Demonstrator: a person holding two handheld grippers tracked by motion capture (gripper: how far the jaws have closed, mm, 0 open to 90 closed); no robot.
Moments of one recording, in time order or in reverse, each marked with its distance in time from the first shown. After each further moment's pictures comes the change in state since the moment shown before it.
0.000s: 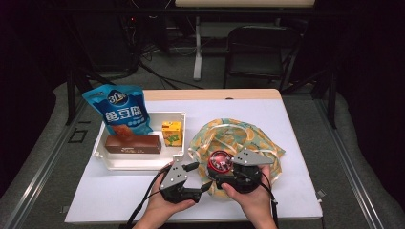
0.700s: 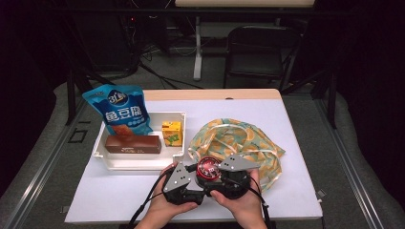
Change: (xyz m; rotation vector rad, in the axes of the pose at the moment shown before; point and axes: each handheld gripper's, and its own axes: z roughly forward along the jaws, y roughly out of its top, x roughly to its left) left arm -0.005 -0.001 0.005 0.005 -0.016 0.026; right arm 0.025 -0.001 0.012 0.040 0.058 -0.030
